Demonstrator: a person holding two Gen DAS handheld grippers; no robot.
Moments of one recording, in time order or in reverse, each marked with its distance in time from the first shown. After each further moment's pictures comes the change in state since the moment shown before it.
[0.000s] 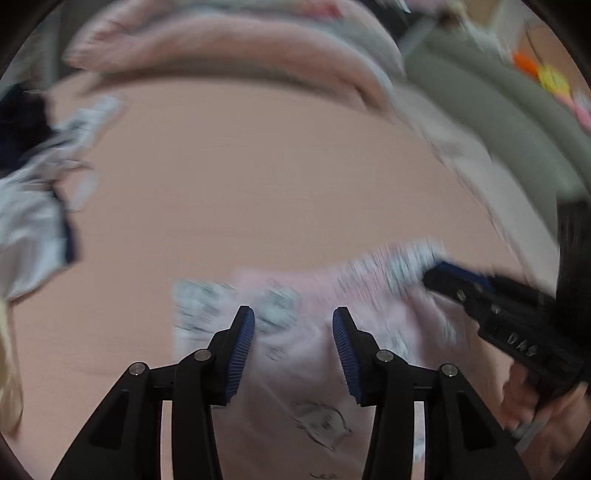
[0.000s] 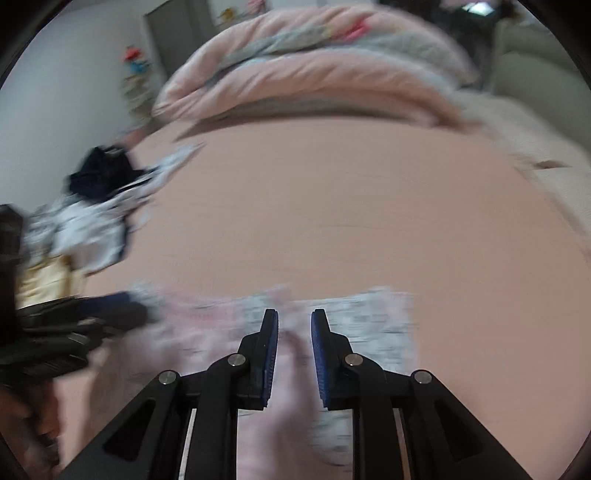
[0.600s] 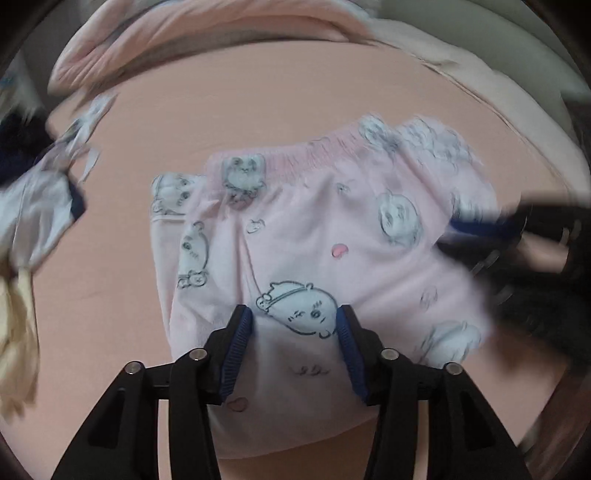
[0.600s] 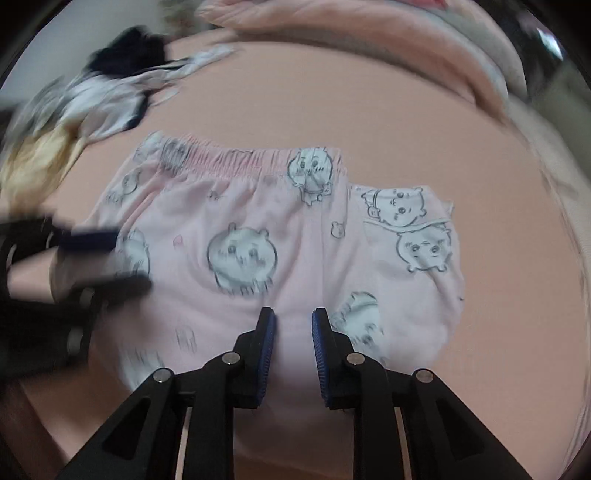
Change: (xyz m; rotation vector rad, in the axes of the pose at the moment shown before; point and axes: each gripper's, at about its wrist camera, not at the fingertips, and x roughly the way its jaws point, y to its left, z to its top) left arm -0.003 -0.030 -0.086 0.197 0.023 0.181; right arm -0.003 0.024 -0.073 -0.282 0.153 -0.175
